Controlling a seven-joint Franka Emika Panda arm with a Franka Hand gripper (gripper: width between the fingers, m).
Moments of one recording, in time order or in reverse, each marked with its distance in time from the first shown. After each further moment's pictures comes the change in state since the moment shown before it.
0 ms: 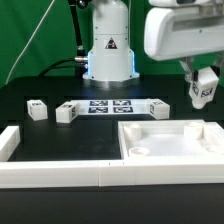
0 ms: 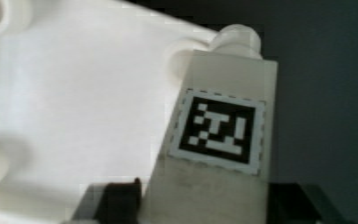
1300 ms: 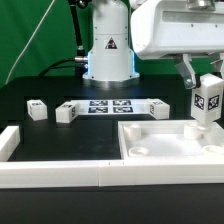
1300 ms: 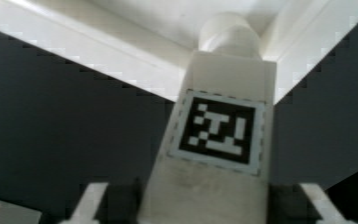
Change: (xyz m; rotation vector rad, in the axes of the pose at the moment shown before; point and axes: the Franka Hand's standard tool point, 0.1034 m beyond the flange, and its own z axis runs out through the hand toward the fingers) arm 0.056 0.040 0.008 -0.095 0.364 -0.125
